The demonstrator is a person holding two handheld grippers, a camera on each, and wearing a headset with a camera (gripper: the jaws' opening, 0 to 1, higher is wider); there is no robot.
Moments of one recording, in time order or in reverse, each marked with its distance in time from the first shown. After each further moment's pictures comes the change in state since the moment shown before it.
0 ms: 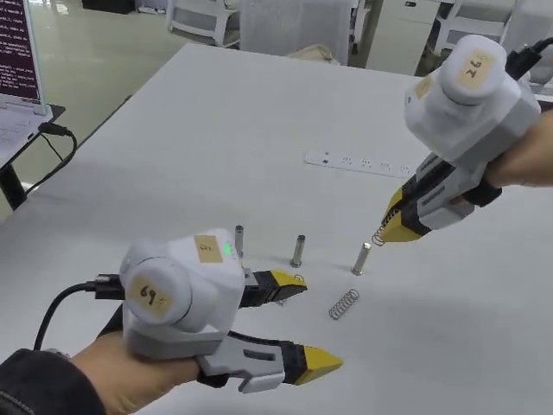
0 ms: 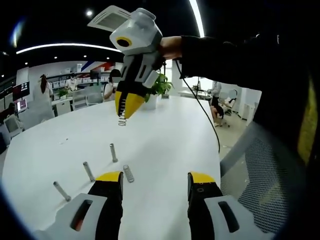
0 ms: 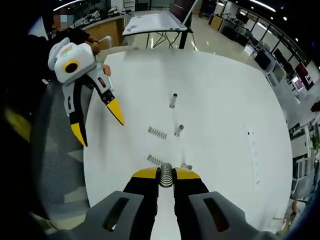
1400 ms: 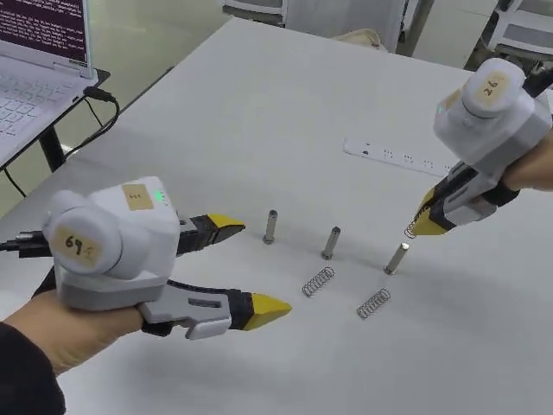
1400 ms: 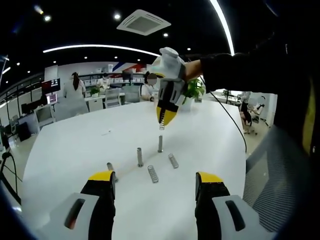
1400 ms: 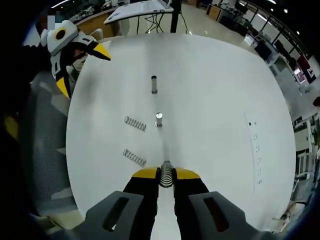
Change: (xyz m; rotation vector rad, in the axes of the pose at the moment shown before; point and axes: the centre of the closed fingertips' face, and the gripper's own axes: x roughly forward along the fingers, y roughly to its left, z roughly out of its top) left arm -0.069 0.075 -0.016 -0.060 -0.025 0.275; right arm 0.047 -0.046 -0.017 0.024 0.094 0.016
